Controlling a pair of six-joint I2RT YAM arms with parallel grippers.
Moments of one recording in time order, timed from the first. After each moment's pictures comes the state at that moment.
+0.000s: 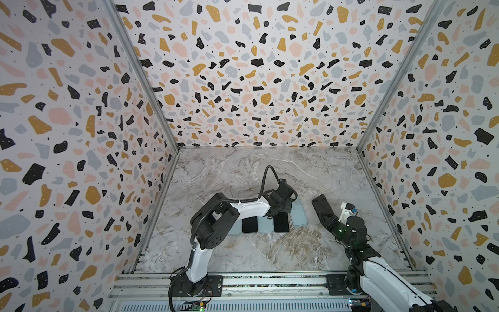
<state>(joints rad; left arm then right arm) -0.89 1.95 1.25 -0.18 -0.12 -0.61 0.23 0.76 0.05 0.31 -0.22 0.89</state>
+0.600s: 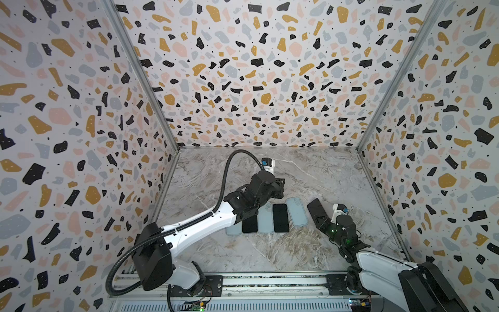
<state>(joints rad) -0.89 1.41 1.14 -0.13 -0.21 -0.57 0.35 1.05 0.05 0.50 -0.10 0.87</state>
